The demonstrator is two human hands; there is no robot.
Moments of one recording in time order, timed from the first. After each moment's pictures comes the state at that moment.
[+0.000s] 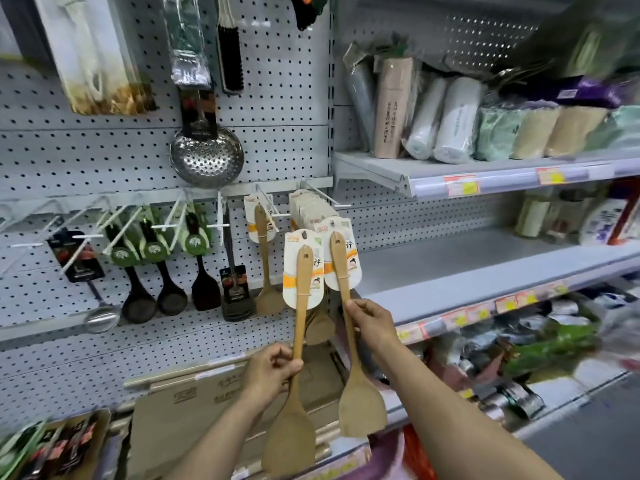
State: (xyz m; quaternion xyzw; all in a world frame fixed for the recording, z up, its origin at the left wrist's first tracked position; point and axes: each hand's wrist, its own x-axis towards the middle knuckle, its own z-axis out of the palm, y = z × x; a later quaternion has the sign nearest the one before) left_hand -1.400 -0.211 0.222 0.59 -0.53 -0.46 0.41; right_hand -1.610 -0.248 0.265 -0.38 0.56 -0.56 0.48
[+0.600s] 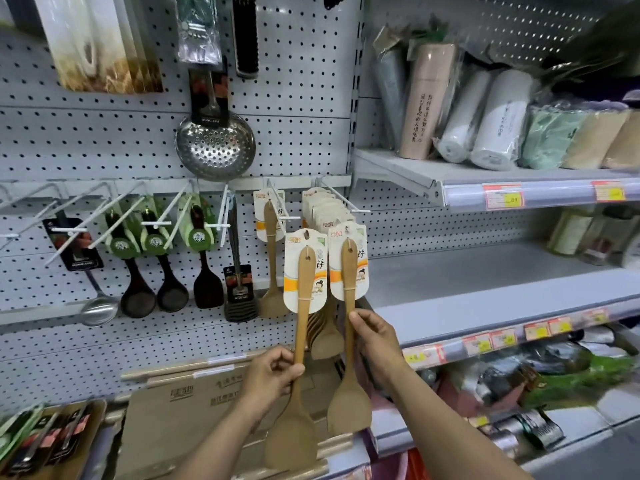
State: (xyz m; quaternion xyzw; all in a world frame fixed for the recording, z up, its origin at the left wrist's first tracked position) left_hand -1.401 -0.248 0.201 0.57 -0.52 -0.48 0.43; right_hand -1.617 -0.291 0.224 -0.42 0.47 -0.55 0.54
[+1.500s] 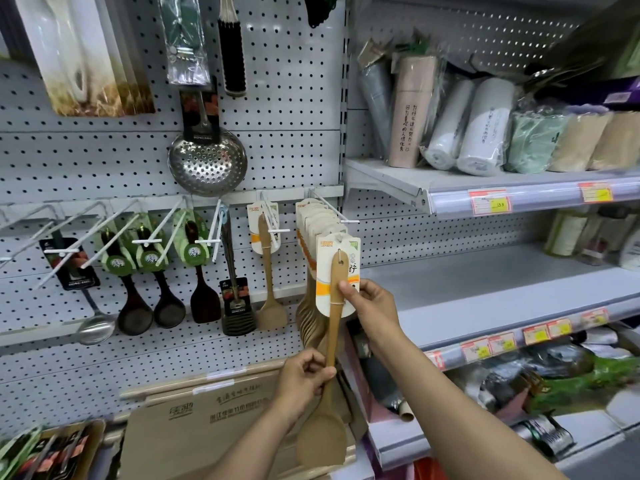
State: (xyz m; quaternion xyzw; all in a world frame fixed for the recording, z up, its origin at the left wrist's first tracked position) left_hand -1.461 -0.256 0.220 0.53 -0.52 -0.50 0.44; right_hand -1.611 -0.313 0.297 -0.47 0.44 -0.61 0.46
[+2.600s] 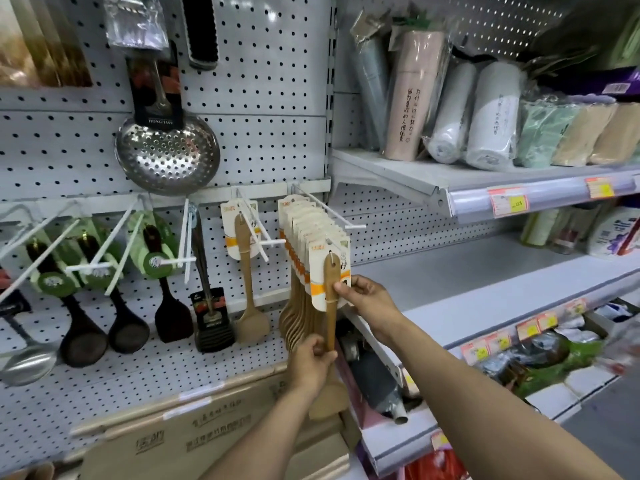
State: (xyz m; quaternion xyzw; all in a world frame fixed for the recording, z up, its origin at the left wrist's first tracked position) left_hand -1.490 -0.345 0.209 0.63 -0.56 -0.40 0.36; right_hand -1.619 -0.367 0.298 -0.48 0.52 -0.52 0.48
